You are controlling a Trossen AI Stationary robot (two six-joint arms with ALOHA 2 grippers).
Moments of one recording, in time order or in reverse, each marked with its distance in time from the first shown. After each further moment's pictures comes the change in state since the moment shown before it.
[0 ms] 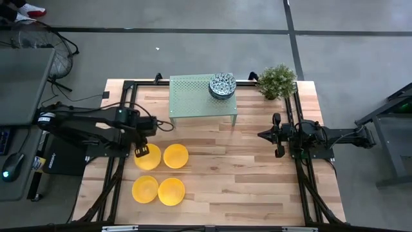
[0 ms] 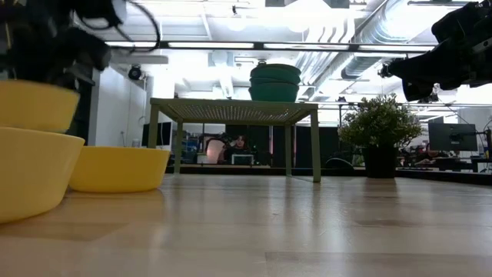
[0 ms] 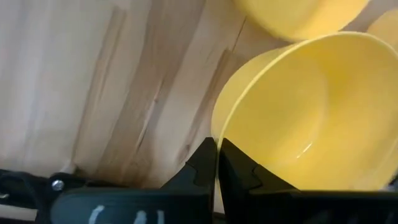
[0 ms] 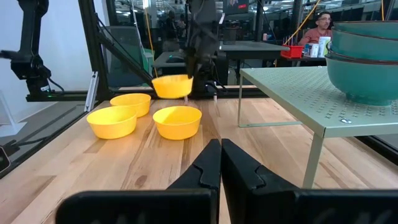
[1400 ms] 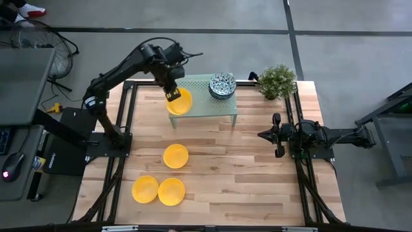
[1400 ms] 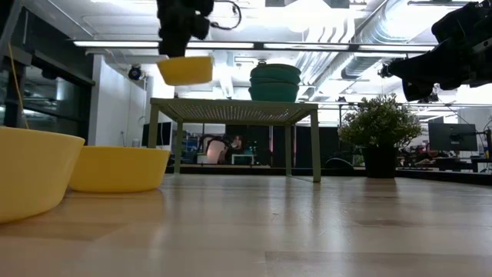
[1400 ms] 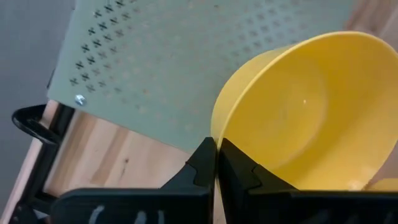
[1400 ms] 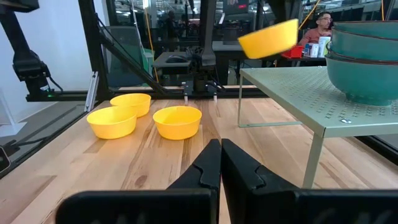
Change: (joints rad) left arm 0.551 0.706 1.134 -0.309 -0.120 0.510; right arm 0.000 0.000 0.000 0.000 0.000 0.000
